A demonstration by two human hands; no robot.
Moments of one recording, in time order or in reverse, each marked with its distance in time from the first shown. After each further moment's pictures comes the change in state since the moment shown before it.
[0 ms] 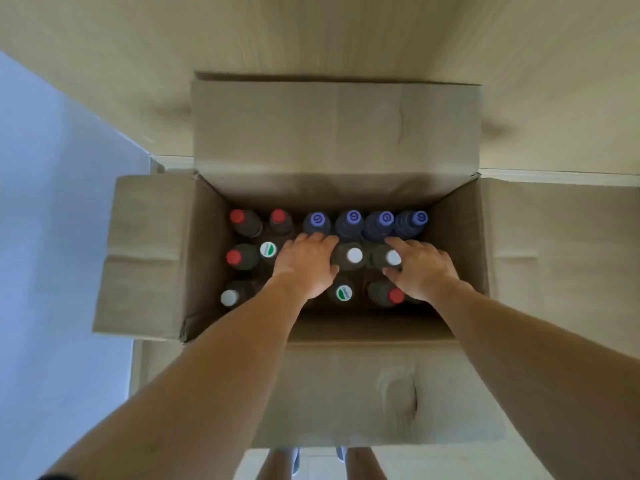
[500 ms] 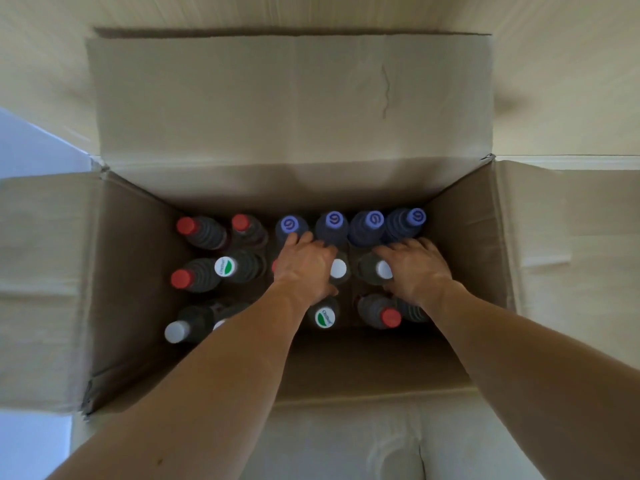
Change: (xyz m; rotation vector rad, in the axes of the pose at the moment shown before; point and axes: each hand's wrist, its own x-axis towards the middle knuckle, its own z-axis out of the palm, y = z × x) left_hand 0.092 0.015 0.065 0.286 -0.017 0.104; right_hand 0.081 0.043 0.050 -0.253 -0.003 -0.122
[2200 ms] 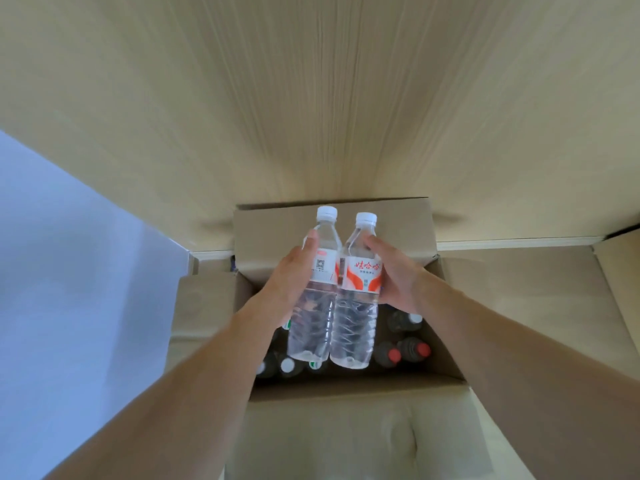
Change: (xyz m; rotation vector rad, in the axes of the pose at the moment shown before) left_hand -0.170 -0.045 -0.253 -1.541 0.062 -0.439; right_hand -0.140 -0.084 -0.250 1.914 -0.143 0.153
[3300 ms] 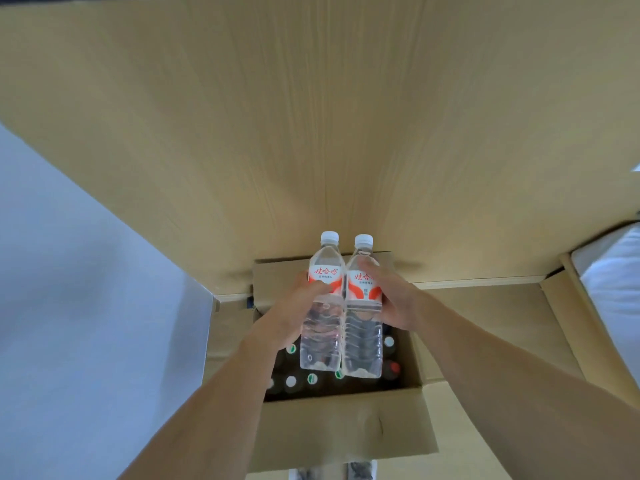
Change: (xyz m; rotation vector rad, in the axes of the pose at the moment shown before) left_hand -0.187 0.088 0.005 -0.118 -0.282 0.205; right_hand -0.196 -0.083 0.019 0.154 -0.118 -0.032
